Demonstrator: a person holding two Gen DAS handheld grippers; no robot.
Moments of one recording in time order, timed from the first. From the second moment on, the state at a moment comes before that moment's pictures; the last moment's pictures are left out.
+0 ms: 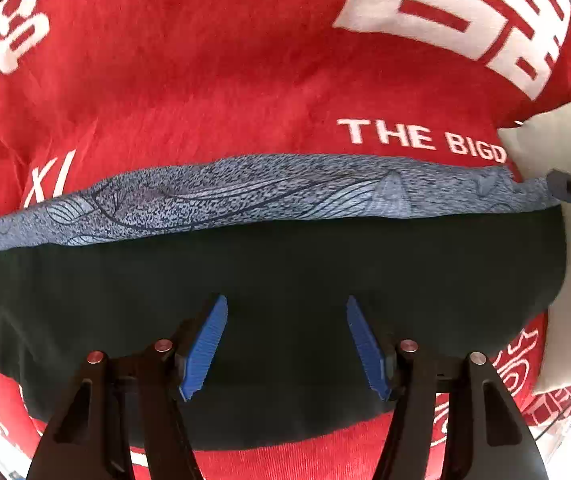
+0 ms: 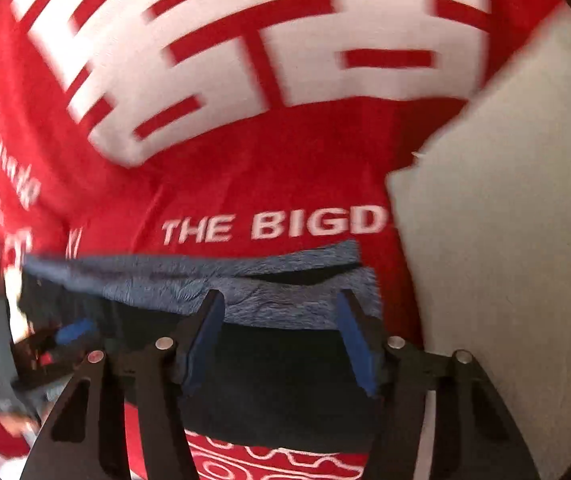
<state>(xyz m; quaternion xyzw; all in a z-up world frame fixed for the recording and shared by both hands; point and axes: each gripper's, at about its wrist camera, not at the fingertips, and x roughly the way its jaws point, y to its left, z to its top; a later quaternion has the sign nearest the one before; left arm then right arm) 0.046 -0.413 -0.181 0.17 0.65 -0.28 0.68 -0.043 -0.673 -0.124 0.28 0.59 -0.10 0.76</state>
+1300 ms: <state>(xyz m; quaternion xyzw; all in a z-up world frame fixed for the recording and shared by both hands) 0.154 -0.350 -0.217 0.15 0.61 -0.18 0.76 -0.023 -0.659 -0.181 0.24 0.62 -0.13 0.74</state>
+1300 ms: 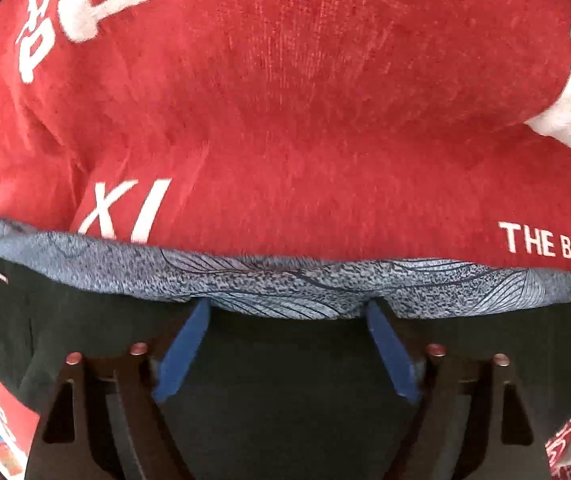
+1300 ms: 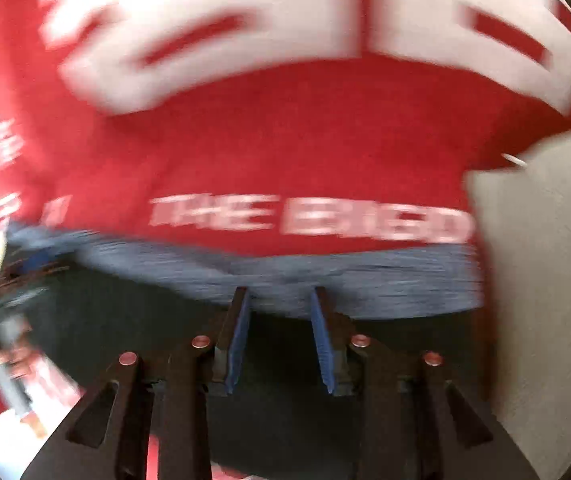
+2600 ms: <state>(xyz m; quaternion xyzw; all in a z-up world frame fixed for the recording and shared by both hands) 0.132 -0.237 -0.168 0.18 0.62 -0.11 0.76 -0.181 -0.603 -0.141 0.36 0.57 -0.20 0.71</state>
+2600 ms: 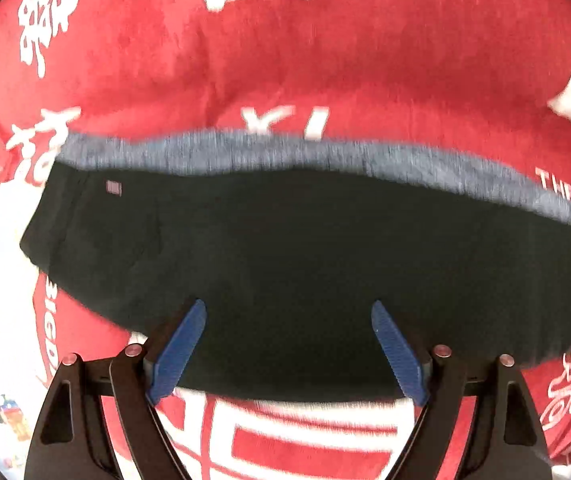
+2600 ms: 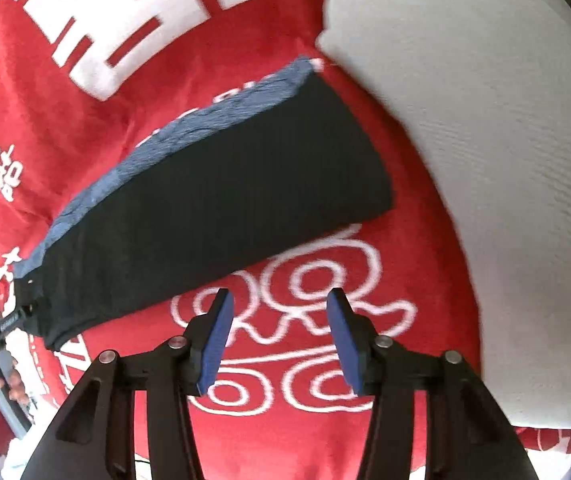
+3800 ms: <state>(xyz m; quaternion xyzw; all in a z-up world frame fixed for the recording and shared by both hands) 0.226 -0.084 -0.234 0.21 0.60 -0.18 0.75 -0.006 -0.302 -0.213 0.55 0.51 0.06 0.66</state>
